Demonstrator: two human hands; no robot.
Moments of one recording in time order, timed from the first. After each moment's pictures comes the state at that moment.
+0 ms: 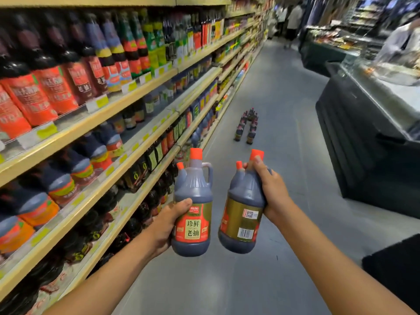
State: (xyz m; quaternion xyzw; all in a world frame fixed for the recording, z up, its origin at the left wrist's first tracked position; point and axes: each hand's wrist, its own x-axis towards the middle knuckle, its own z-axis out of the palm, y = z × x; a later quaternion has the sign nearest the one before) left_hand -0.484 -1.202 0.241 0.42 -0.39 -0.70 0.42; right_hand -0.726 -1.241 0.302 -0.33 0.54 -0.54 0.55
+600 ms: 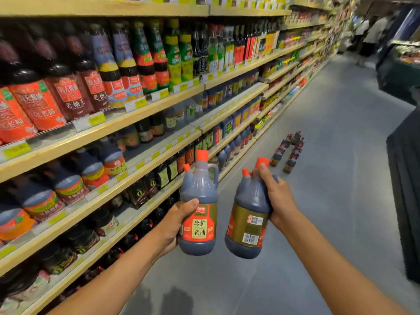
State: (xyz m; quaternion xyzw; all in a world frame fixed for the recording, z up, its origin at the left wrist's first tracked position) left_hand -0.587 -1.415 0.235 0.46 -0.32 -0.65 0.52; right_hand -0.811 -1.510 0.290 -0.41 0.50 -0.47 0.60
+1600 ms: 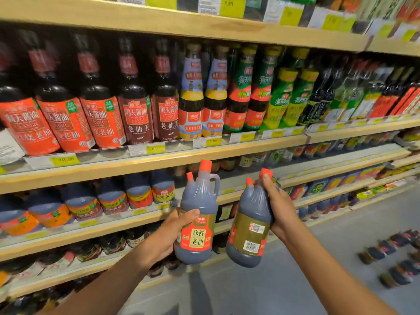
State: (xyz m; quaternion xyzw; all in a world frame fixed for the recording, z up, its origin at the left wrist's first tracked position) left_hand -0.429 -1.593 0.209 0.54 -0.19 -0.46 0.67; right_hand -0.577 -1.810 0.267 -0.53 0.38 -0.27 0.71
